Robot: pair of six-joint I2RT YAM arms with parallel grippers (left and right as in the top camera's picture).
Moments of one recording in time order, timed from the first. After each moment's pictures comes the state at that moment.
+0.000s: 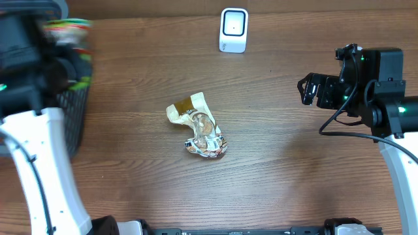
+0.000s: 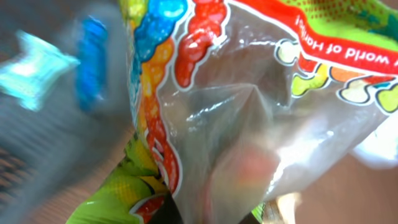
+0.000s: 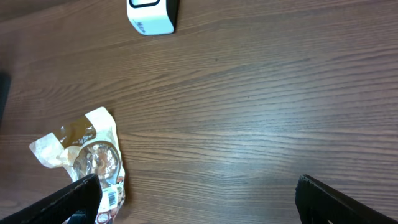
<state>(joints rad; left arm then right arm) 0.19 1.54 1.94 -1.30 -0.07 -0.36 0.05 1.30 1.34 -0.95 -0.25 0.20</state>
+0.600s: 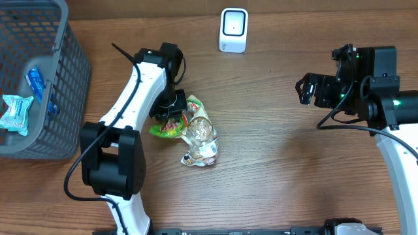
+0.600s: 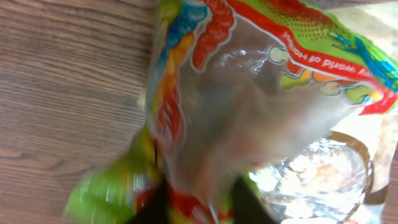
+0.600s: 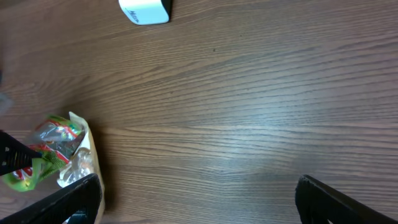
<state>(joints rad) -0.21 1.98 1.61 -1.32 0.01 -0.45 0.05 1.34 1.34 -0.96 -0.25 0.20</state>
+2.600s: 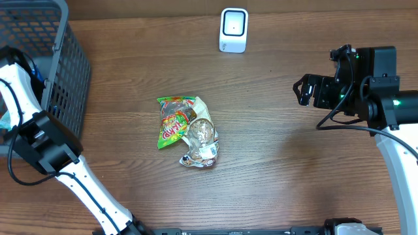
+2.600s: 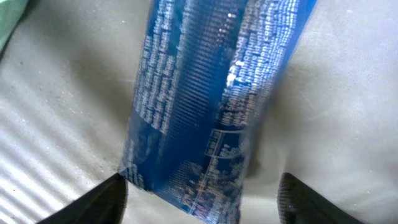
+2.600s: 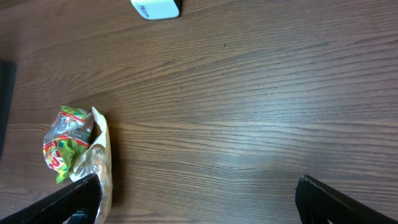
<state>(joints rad) 0.62 2.54 2.40 -1.40 -0.06 -0.34 0.05 1.34 1.34 -0.97 -0.29 0.20</state>
